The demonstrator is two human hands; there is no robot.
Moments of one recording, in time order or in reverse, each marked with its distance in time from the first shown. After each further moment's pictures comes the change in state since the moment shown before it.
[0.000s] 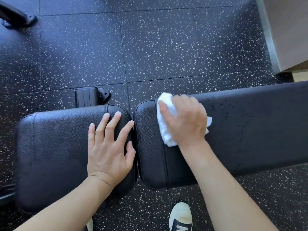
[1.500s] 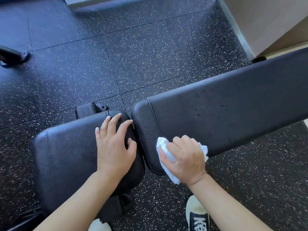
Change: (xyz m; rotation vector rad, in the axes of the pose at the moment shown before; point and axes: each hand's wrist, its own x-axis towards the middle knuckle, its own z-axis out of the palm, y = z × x) left_hand 0.006 -0.007 -0.026 -0.279 -0.095 -0.010; right_hand -0.133 -0.020 -0.045 0.019 0.061 -0.094
